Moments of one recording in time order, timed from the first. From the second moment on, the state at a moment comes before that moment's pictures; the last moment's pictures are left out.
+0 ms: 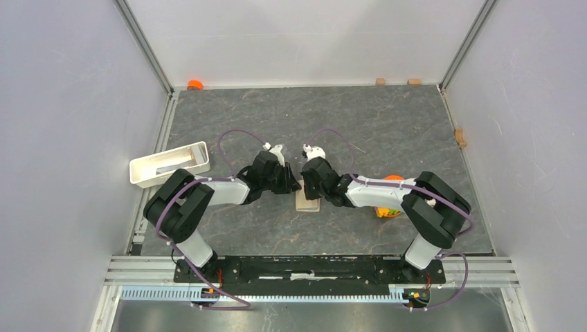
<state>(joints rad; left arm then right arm) -0.62 1.66 0.66 0.30 0.21 -0.62 0.90 1.69 0.89 -0.05 0.22 0.51</state>
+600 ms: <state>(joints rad) -0.62 1.66 0.67 0.29 0.21 -0.62 0.91 1.60 0.63 0.30 0.27 0.74</state>
